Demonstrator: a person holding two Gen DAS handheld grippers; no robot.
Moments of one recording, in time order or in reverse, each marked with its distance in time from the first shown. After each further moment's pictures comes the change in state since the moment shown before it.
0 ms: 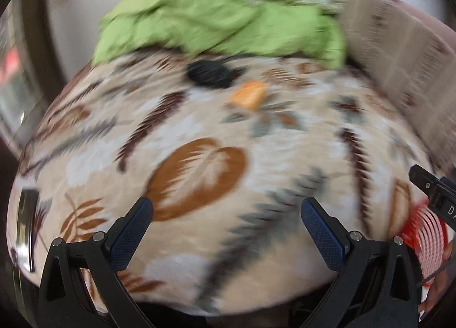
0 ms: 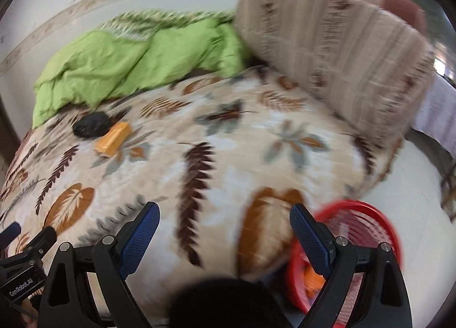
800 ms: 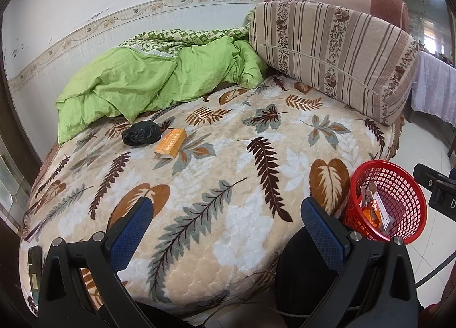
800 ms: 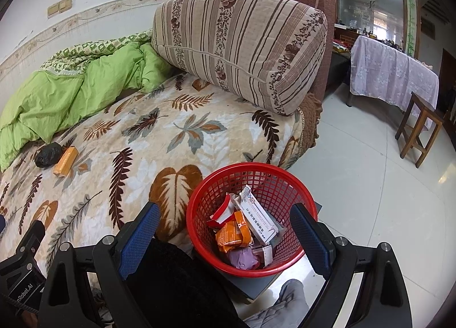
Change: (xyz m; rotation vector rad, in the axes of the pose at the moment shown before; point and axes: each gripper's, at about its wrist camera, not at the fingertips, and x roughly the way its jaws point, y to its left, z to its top) left arm -0.103 -0.105 -0.049 0.375 -0.250 -0.165; right arm -0.112 -0.111 -0.069 0.256 -0.058 -0.244
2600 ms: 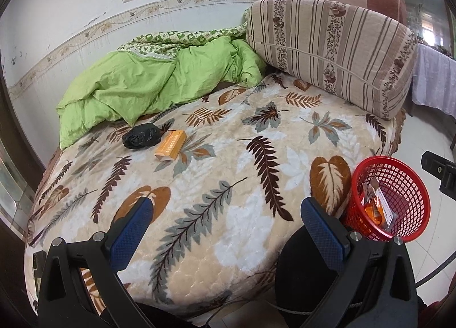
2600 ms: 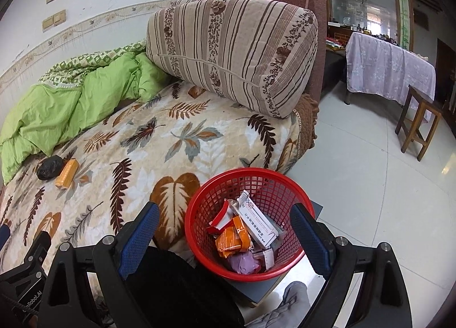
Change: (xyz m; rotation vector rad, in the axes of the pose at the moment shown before) left arm 0.000 -0.006 0.001 0.014 0.003 0.010; right arm -0.006 -0.009 0.005 0.047 -0.023 0.004
